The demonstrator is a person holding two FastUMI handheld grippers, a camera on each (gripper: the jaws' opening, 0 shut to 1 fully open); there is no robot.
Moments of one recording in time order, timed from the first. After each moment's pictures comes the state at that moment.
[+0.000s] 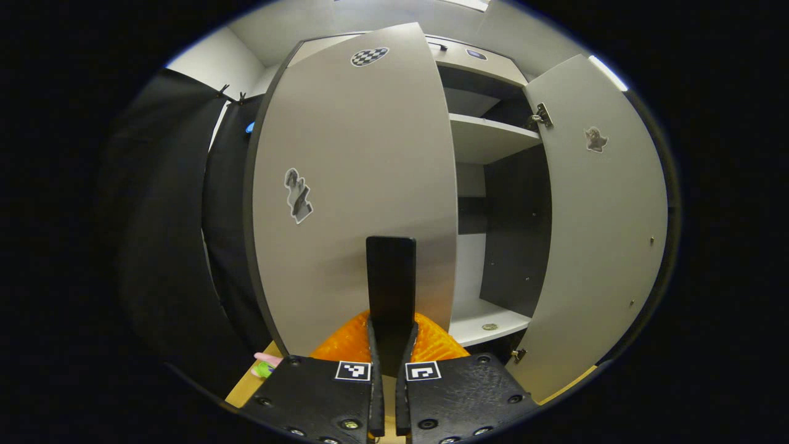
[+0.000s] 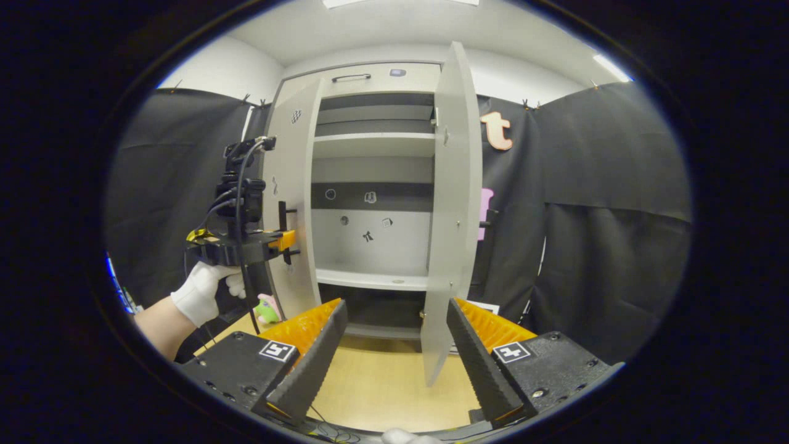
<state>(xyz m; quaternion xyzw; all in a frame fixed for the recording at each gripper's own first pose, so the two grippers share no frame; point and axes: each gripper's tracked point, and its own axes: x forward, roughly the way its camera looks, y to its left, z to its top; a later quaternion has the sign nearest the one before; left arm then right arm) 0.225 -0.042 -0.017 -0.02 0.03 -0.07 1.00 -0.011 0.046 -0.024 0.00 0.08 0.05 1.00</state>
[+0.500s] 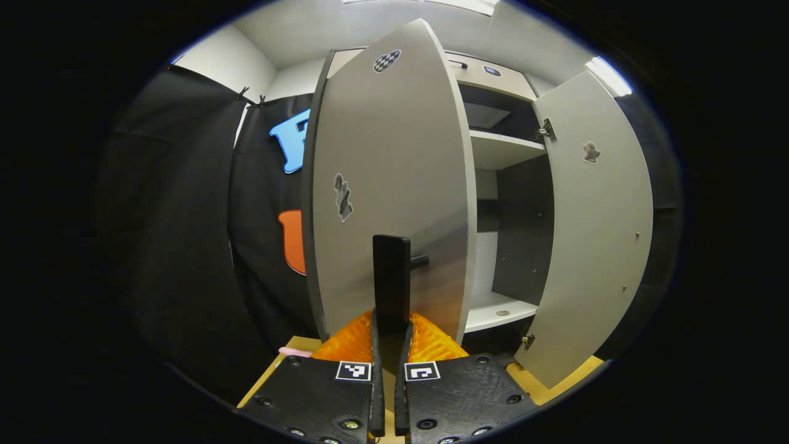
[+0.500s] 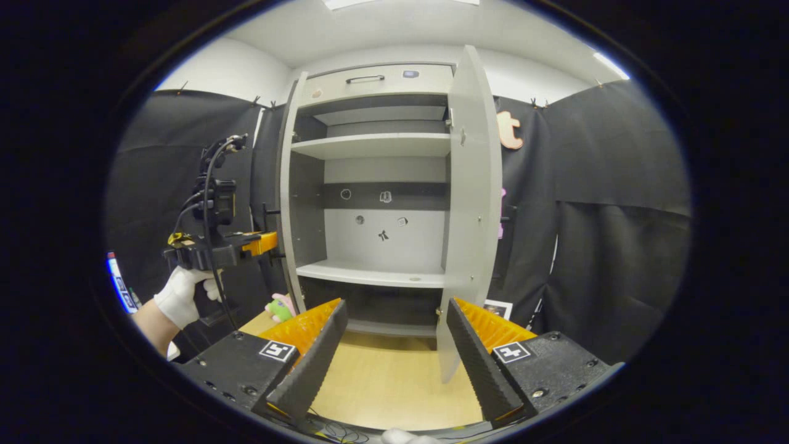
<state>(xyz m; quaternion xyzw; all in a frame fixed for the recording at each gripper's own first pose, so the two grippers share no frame) 0.174 0.022 -0.020 -0.01 0.02 -0.04 1.00 -0.013 0.056 -0.025 0.00 0.08 0.07 0.99</state>
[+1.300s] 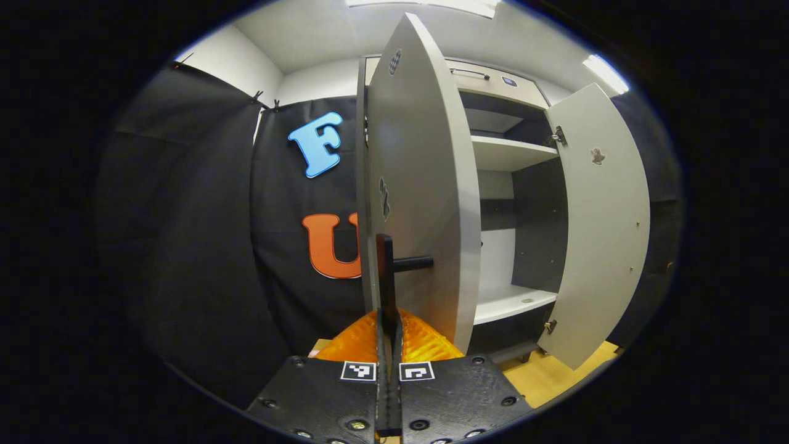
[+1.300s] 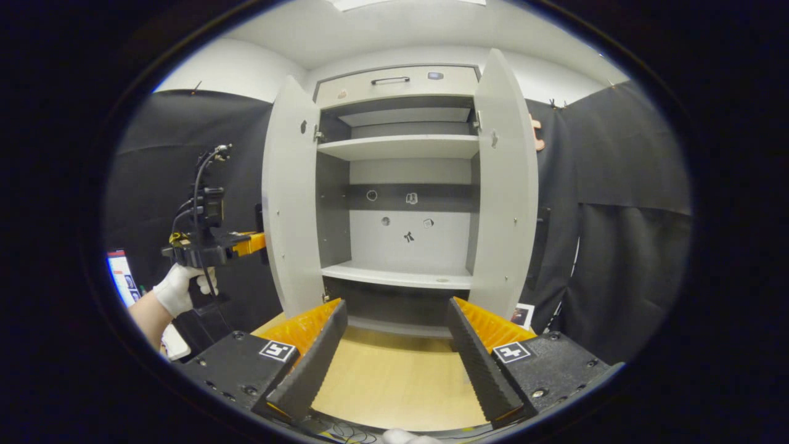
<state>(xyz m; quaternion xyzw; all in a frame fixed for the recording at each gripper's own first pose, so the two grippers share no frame) 0.157 0.103 -0.026 0.01 0.01 -0.04 1.00 -0.025 0.096 -0.022 0.00 0.08 0.12 0.99</state>
